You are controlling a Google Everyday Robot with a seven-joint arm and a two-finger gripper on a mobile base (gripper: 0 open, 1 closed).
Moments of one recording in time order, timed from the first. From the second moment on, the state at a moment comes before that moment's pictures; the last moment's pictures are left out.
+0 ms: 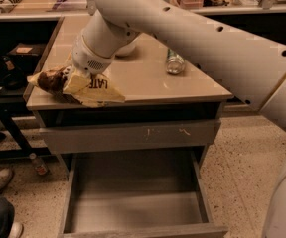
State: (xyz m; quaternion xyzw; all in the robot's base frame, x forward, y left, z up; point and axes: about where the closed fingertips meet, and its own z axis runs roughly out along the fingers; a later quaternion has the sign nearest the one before) arm 0.577 0.176 0.879 -0.75 0.57 0.17 0.31
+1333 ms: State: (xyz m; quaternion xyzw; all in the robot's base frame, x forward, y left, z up) arm 0.461 0.128 0.871 -0.71 0.64 0.20 0.23
